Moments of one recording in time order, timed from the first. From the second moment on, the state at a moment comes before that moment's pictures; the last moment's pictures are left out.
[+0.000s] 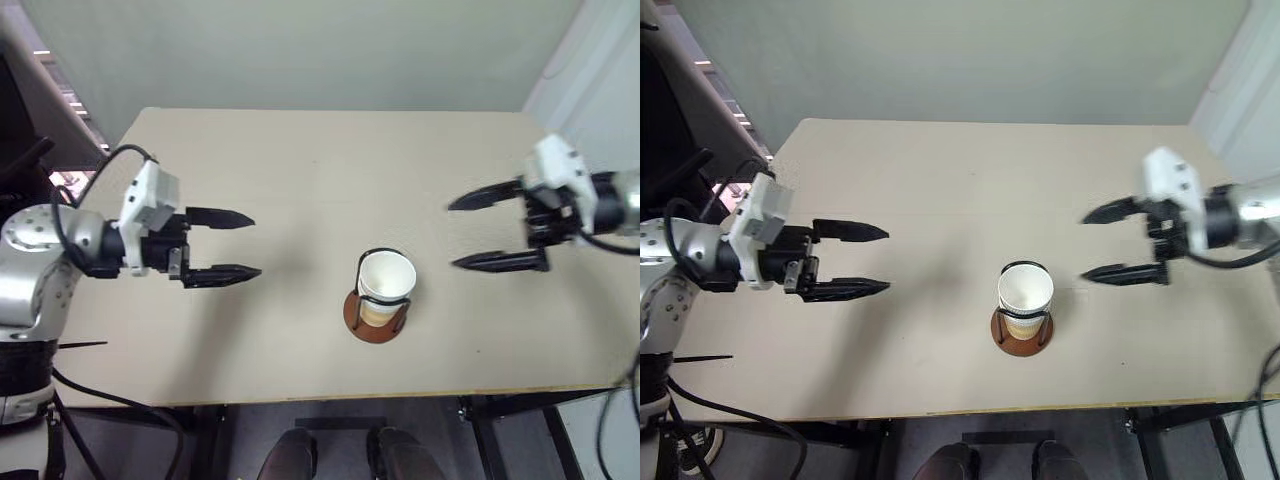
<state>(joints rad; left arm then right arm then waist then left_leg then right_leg) -0.47 1.03 0.22 -0.10 -0.64 0.54 -1.35 -0.62 -1.12 -0.09 0.00 0.48 0.51 1.44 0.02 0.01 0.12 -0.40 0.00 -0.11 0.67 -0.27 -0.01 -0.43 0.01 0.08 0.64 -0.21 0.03</state>
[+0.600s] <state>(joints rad) -0.36 1.11 0.36 -0.05 -0.63 0.54 -1.32 -0.63 -1.14 -0.21 -0.02 0.59 0.48 1.46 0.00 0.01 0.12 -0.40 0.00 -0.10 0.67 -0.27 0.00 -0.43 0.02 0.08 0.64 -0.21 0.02</state>
